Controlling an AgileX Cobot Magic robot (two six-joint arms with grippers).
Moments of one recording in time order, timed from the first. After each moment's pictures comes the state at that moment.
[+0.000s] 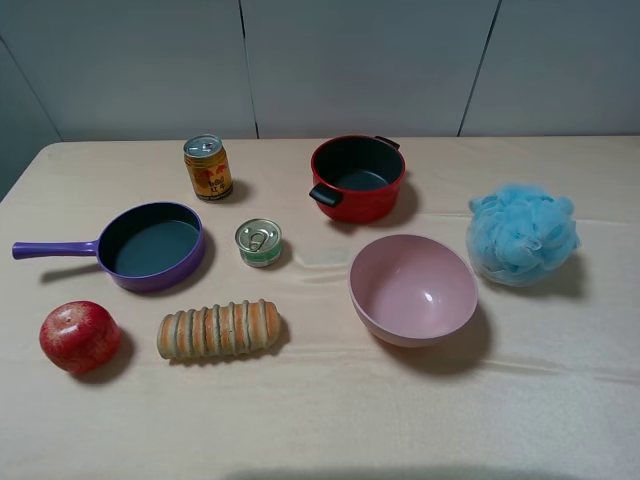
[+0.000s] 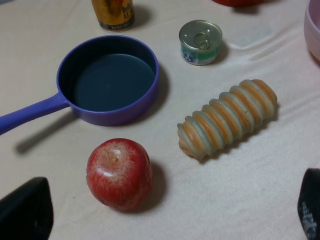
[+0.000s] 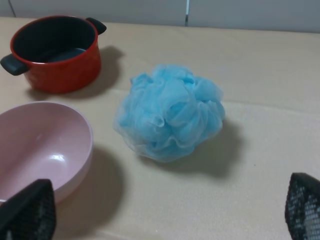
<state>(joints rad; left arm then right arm) -0.13 0.00 -0.50 -0.18 1.07 0.27 0.14 -0.01 -0.50 0.03 1.02 0.00</state>
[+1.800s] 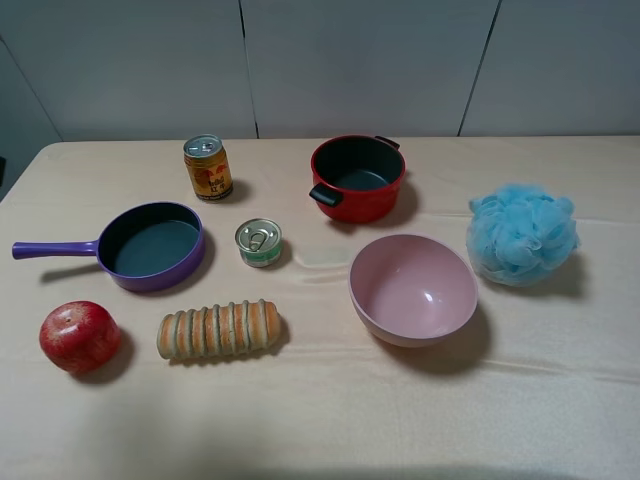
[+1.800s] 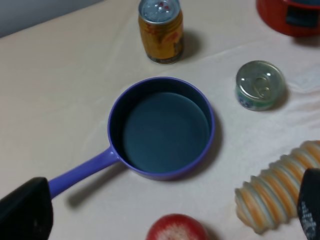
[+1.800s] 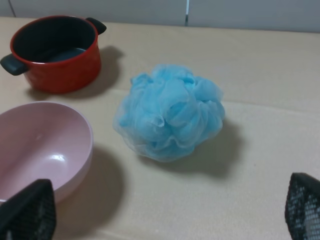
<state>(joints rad) -0.13 0.71 -0.71 -0.09 0.70 0.29 0.14 -0.01 -0.50 0.03 1.02 0.00</state>
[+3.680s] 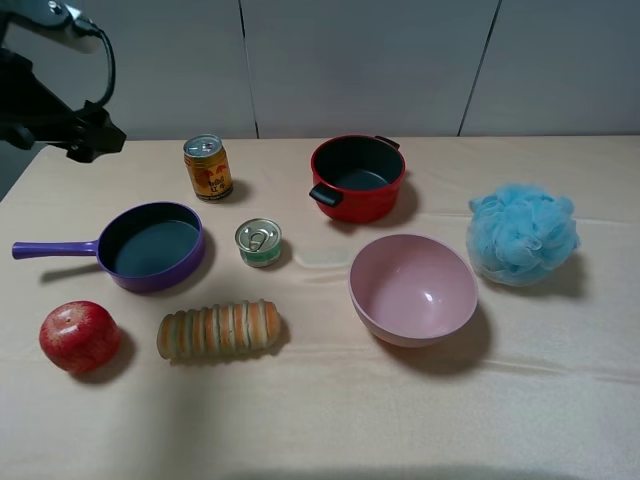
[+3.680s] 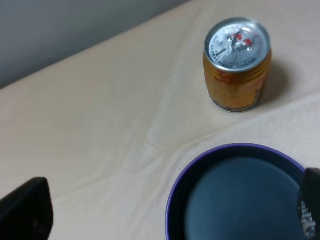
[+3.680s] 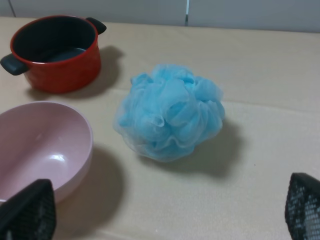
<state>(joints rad) -0.13 1.38 -0.79 0.03 0.14 0.29 0.14 -0.01 -0.50 0.03 1.02 0.00</state>
